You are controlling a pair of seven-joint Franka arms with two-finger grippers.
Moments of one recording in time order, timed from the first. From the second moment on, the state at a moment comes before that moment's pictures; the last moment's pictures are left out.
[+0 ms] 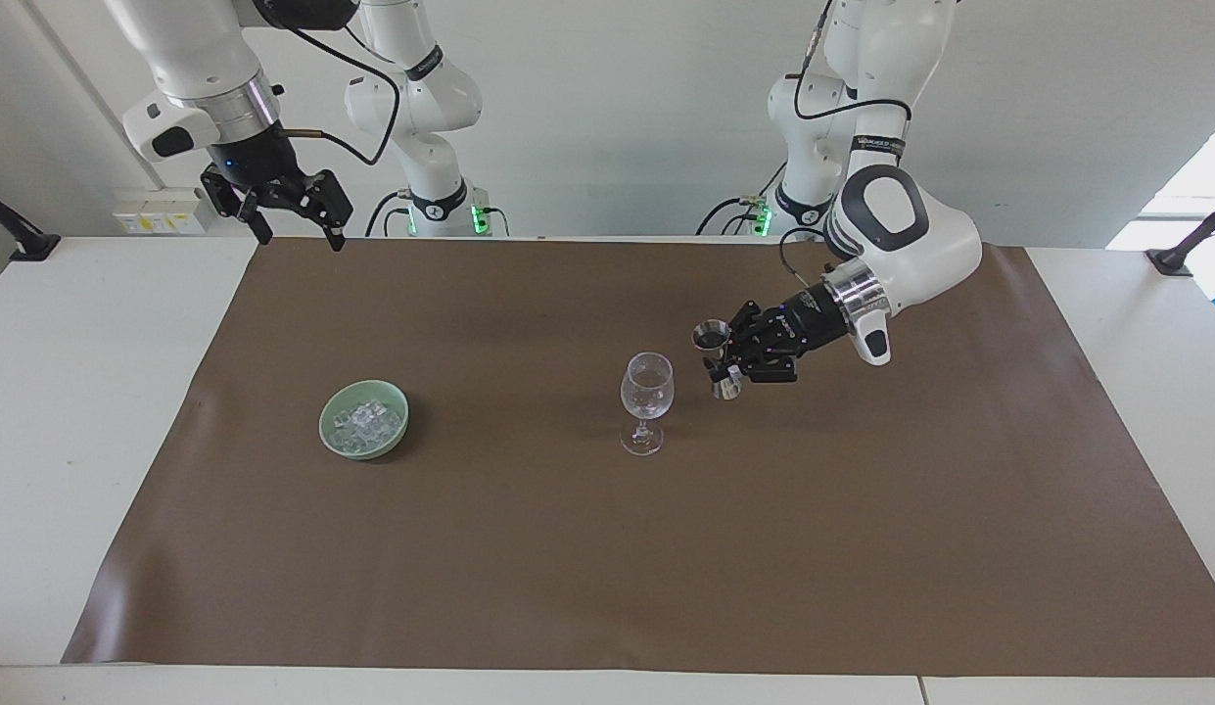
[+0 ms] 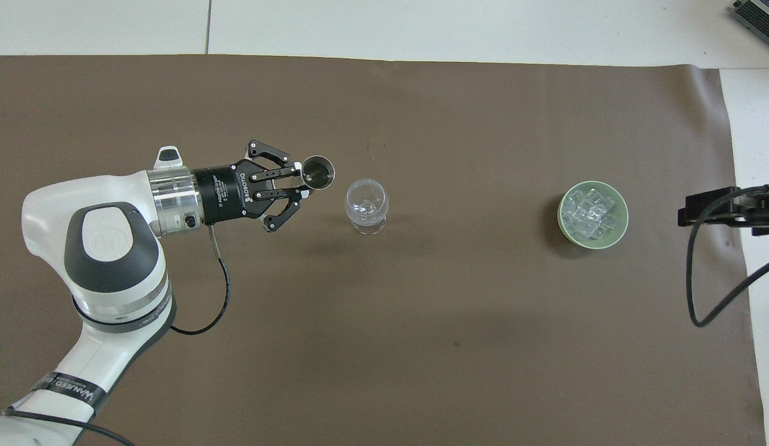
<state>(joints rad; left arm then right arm) -0.45 0.09 0.13 -2.06 -1.44 2.27 -0.97 0.08 -0.10 -0.10 -1.64 0.00 1.56 0.12</state>
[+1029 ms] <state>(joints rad) -0.56 0.09 0.13 -2.06 -1.30 2.55 -0.97 0.08 -0.10 -0.10 -1.64 0.00 1.56 0.12</state>
